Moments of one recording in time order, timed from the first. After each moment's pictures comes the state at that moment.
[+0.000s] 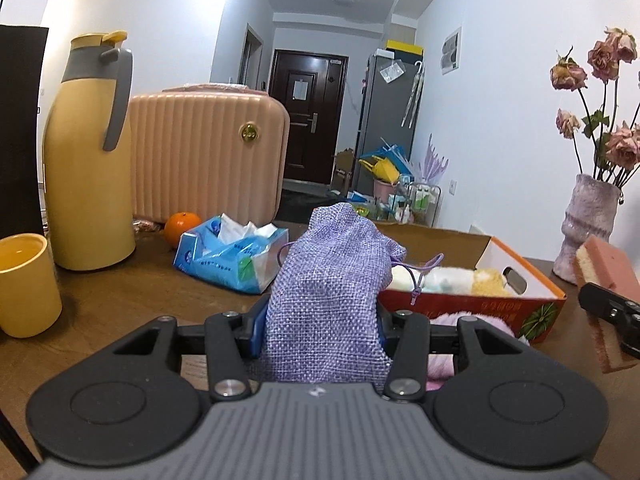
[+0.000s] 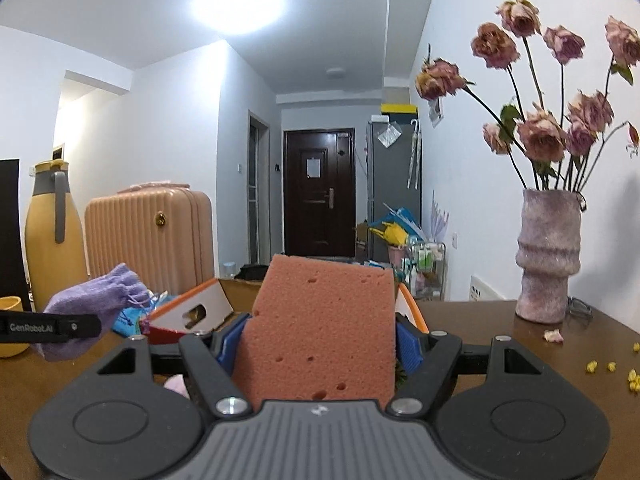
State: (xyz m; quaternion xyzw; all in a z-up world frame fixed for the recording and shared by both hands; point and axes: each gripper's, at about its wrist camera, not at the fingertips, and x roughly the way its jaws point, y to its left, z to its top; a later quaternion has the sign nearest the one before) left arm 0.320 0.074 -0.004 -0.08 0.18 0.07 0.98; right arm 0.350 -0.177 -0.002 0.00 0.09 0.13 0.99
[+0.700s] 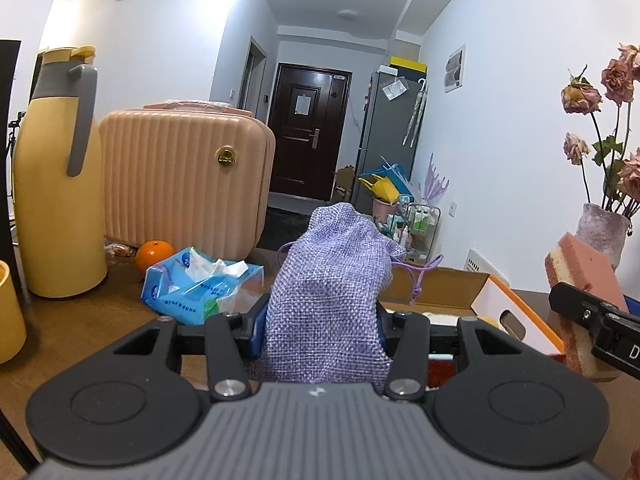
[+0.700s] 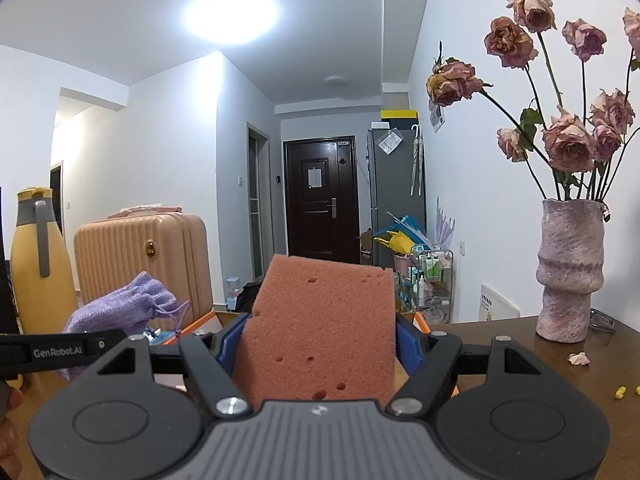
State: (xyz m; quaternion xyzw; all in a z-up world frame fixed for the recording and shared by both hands) left arm 0.369 0.056 0.013 -0.09 0.15 0.08 0.98; right arm 0.404 -0.164 0.016 0.02 0.08 0.14 0.99
